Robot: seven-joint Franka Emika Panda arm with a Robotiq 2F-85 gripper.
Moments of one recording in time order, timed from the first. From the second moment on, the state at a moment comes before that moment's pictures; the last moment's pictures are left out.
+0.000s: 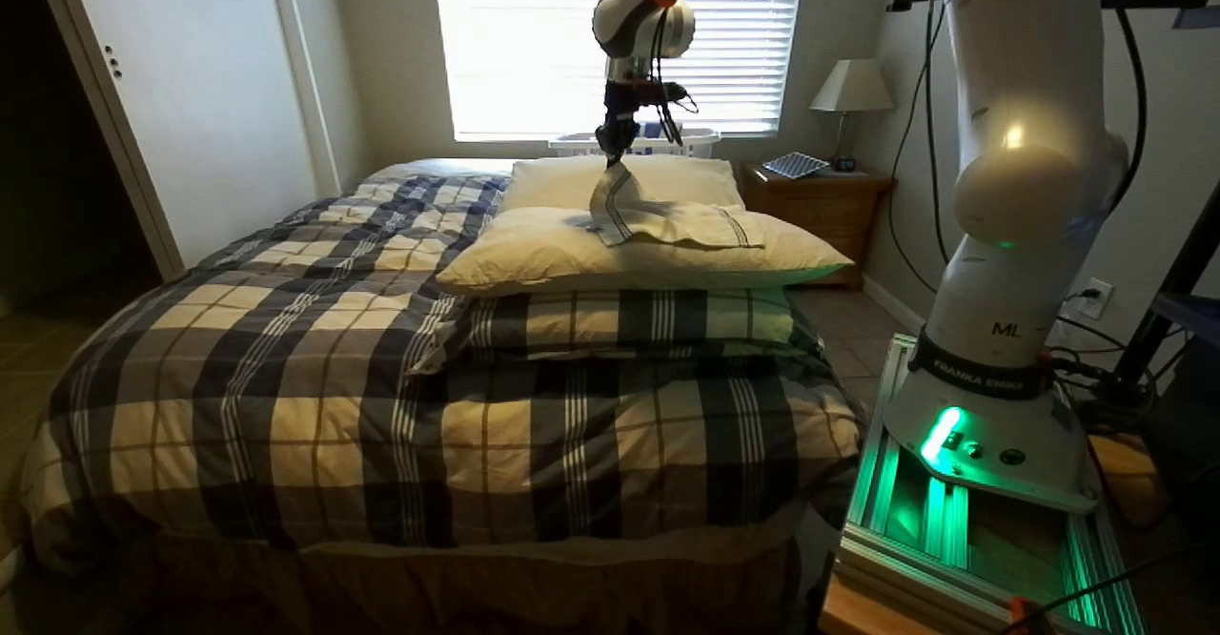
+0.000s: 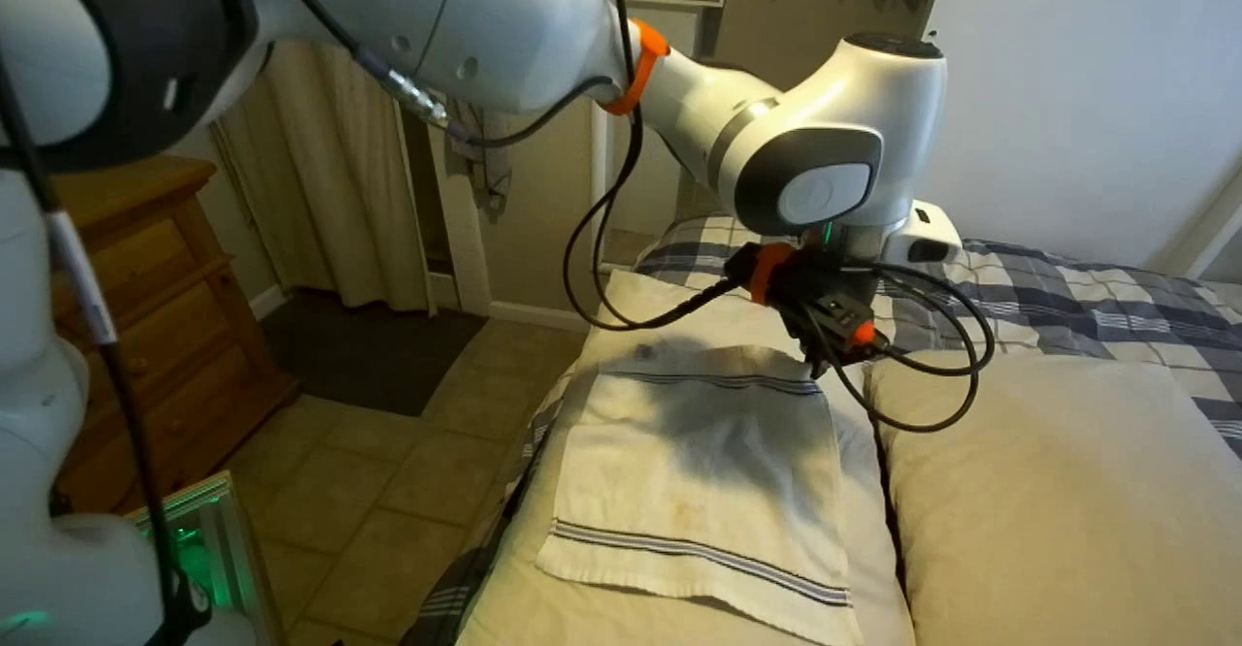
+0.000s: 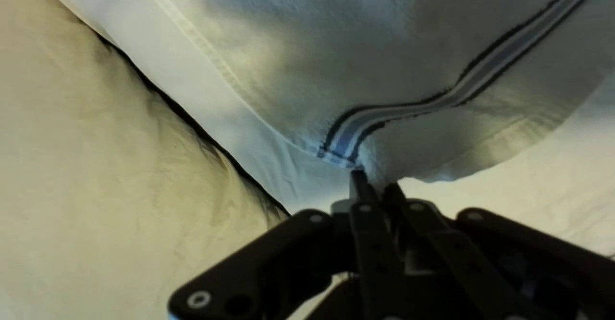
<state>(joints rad) -0.28 0.41 -0.10 -1.64 0.08 2.21 -0.33</state>
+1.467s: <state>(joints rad) -0.25 0.10 -0.15 -2.01 -0.11 1.92 -0.33</state>
